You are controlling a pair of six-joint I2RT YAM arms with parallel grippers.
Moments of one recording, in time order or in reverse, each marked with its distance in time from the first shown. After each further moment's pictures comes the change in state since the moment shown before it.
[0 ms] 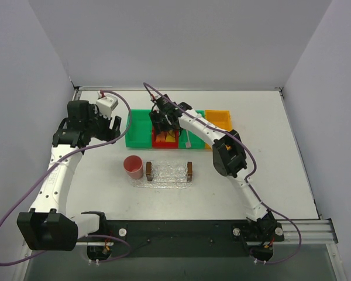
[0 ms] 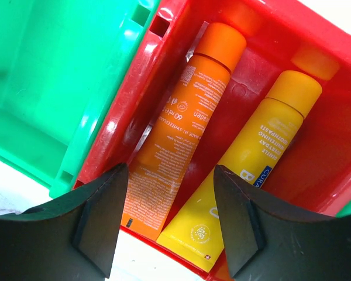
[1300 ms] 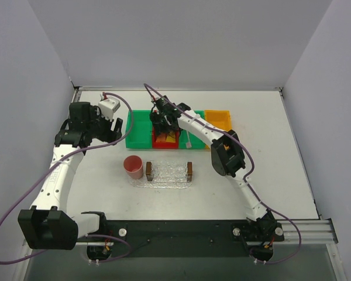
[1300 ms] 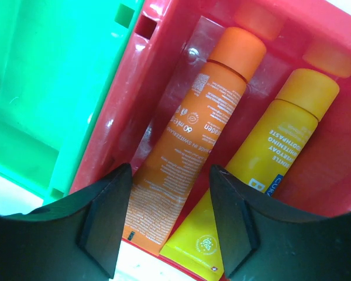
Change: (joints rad) left arm 0.000 0.009 -0.039 0.035 0.029 0.031; right arm 0.001 0.032 0.025 -0.020 0.000 0.040
